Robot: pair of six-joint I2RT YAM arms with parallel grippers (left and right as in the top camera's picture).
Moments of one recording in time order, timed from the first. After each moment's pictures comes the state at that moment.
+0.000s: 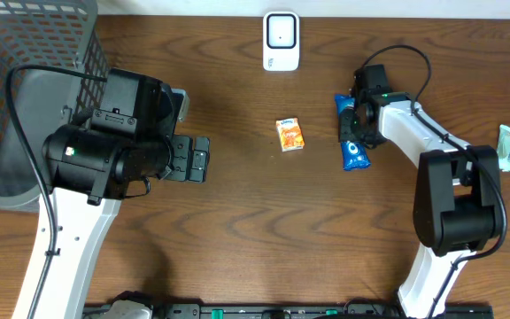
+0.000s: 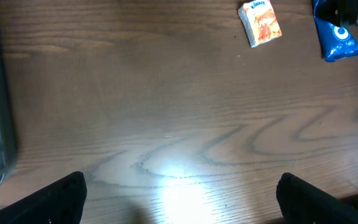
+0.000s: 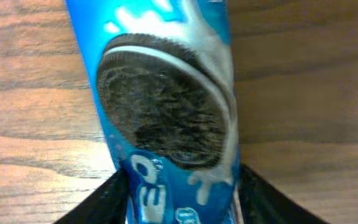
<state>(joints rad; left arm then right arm) -0.26 1.31 1.54 -1.36 0.12 -0.12 0.15 2.03 1.33 -0.60 0.02 0.22</state>
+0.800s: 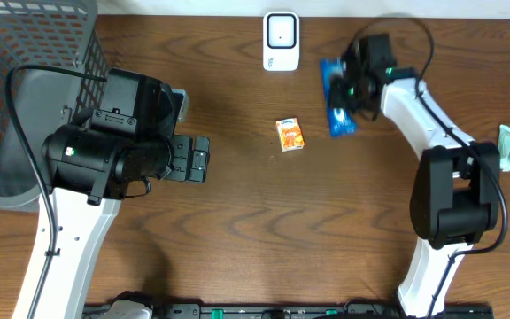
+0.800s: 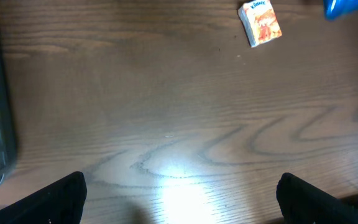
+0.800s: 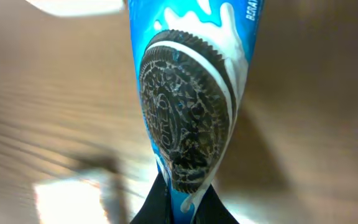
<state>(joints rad) -0.26 1.31 1.54 -1.36 0.12 -0.12 0.15 2.07 1.62 -0.60 -0.27 0.21</state>
